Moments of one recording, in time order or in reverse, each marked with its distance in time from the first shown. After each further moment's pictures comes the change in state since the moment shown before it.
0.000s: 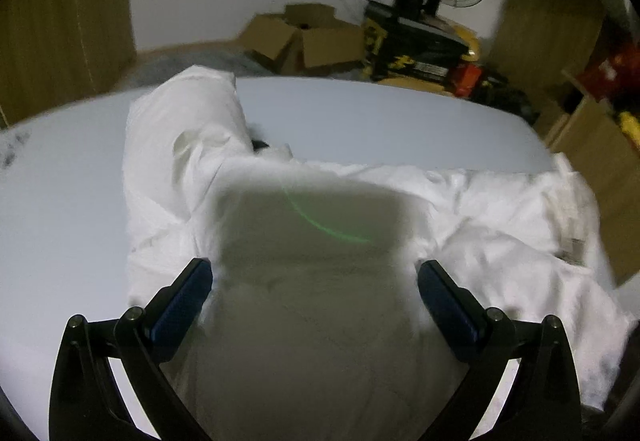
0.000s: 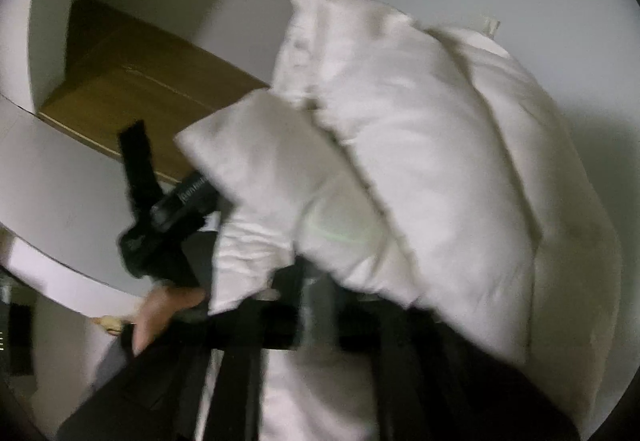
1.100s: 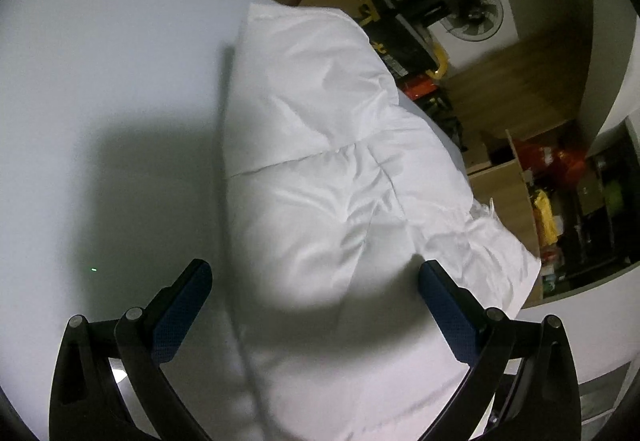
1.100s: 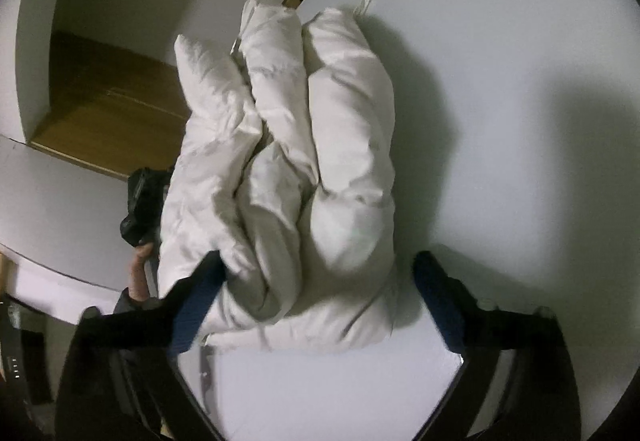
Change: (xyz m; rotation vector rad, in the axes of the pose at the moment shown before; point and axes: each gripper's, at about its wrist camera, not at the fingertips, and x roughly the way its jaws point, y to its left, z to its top) left arm -0.001 0.135 -0.016 -0.370 0.194 -0.431; right arm -0.072 -0.016 -0.074 0.141 -0.011 -0.091
